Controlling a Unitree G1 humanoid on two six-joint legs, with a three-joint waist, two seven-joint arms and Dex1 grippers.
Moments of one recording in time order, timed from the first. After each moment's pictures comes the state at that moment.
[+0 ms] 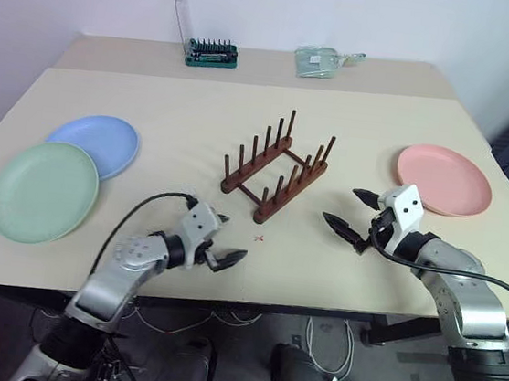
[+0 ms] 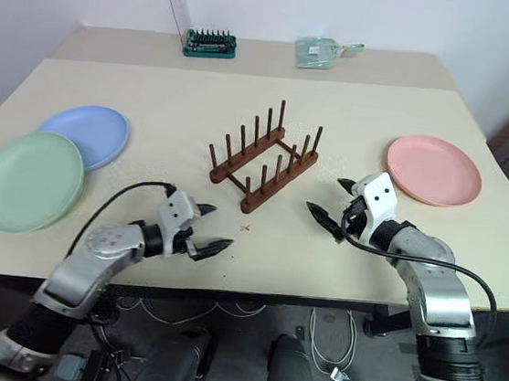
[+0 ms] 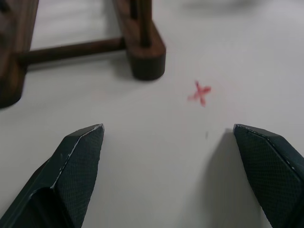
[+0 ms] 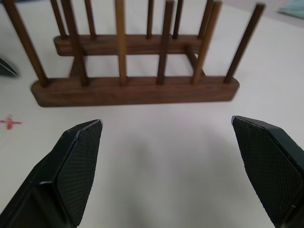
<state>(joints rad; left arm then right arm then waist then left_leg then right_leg) -0.19 0.39 -0.23 -0.17 -0.15 0.38 -0.66 -0.20 -0.59 -0.10 -0.18 0.34 0.37 0.70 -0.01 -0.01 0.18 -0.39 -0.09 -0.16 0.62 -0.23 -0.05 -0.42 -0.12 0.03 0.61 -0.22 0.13</state>
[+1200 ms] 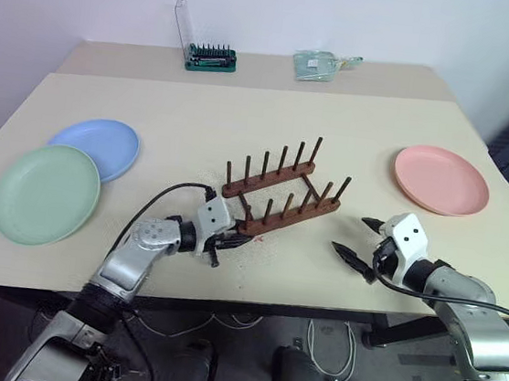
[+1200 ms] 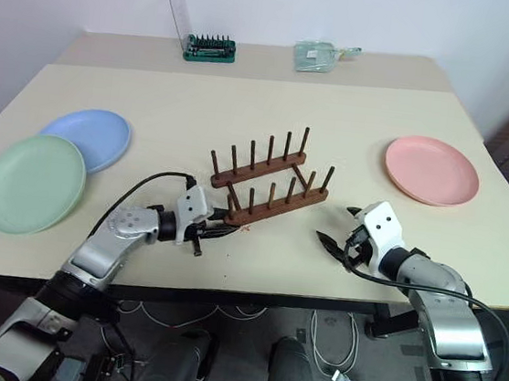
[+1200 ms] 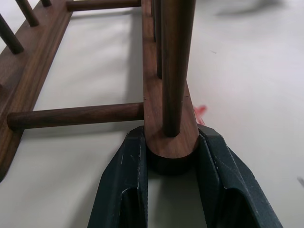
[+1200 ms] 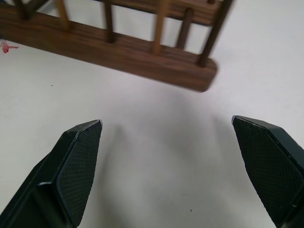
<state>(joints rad) -0.37 0.46 -0.26 0.13 -0.16 0.13 -0.94 -0.05 -0.65 -0.10 -0.20 0.26 0.36 0.70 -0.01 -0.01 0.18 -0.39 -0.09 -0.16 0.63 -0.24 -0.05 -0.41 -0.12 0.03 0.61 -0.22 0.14</state>
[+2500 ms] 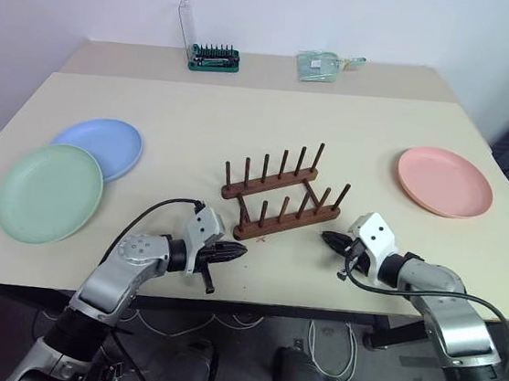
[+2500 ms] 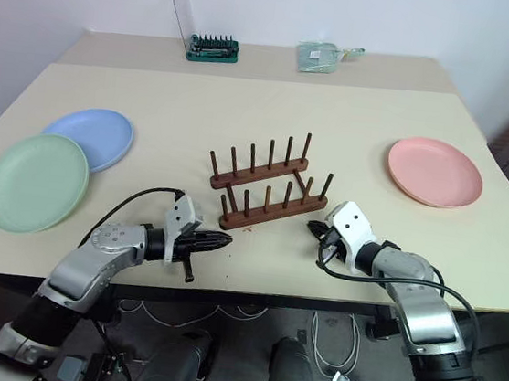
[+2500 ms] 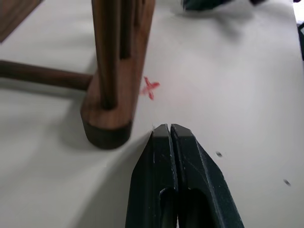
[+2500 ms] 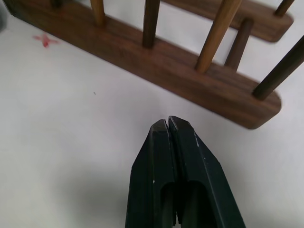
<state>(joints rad) -0.22 0.43 -0.23 -0.10 -0.22 0.39 -0.85 -0.16 -0.61 0.07 -0.13 0.15 0.35 0.71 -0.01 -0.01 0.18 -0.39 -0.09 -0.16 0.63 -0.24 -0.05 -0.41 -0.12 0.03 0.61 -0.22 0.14</state>
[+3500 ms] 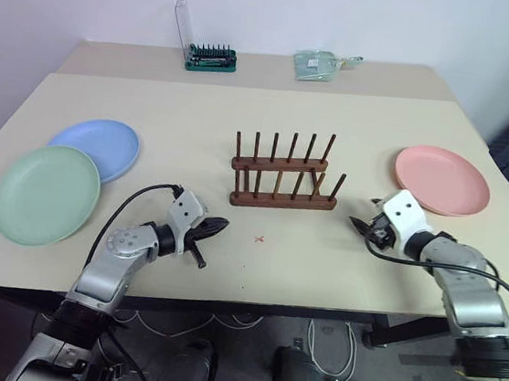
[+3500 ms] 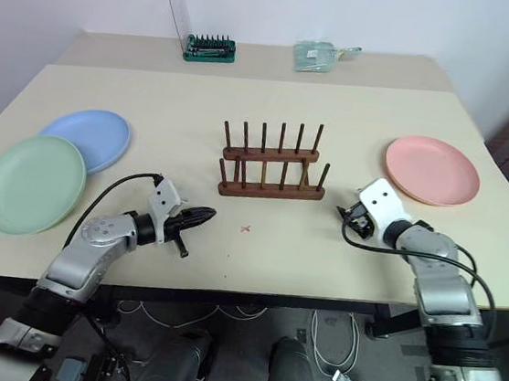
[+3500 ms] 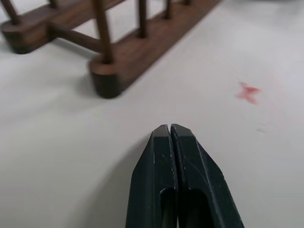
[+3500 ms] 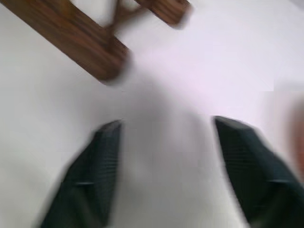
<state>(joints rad) -0.21 0.46 -0.13 -0.03 -0.24 0.25 -0.81 -0.29 -0.76 -0.03 0.15 -0.03 0.23 0.57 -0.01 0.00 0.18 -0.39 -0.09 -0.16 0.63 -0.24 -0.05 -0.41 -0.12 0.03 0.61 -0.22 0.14</state>
